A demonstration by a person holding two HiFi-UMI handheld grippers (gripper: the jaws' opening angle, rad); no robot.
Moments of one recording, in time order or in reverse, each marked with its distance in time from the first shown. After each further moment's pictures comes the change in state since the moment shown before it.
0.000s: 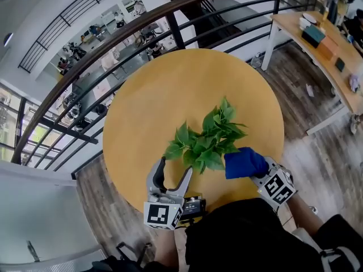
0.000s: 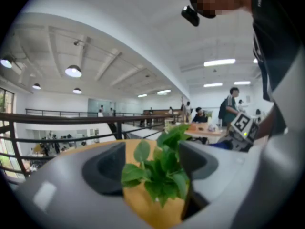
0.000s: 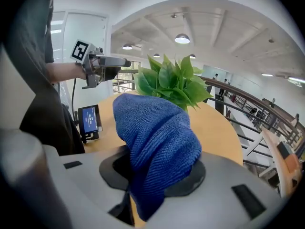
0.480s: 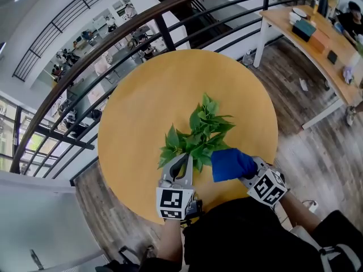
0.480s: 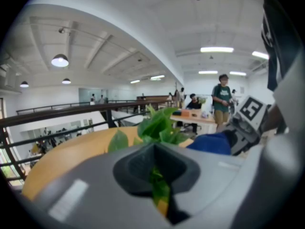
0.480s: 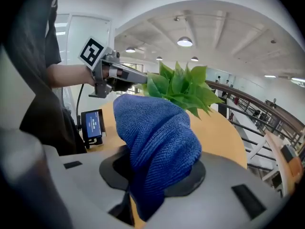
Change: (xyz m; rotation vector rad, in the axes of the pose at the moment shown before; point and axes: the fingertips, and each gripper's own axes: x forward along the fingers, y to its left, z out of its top) left arm 0.055 -0.037 -0.026 0.042 0.186 -0.084; right arm 0.005 0.018 0.018 -0.018 -0.032 0.027
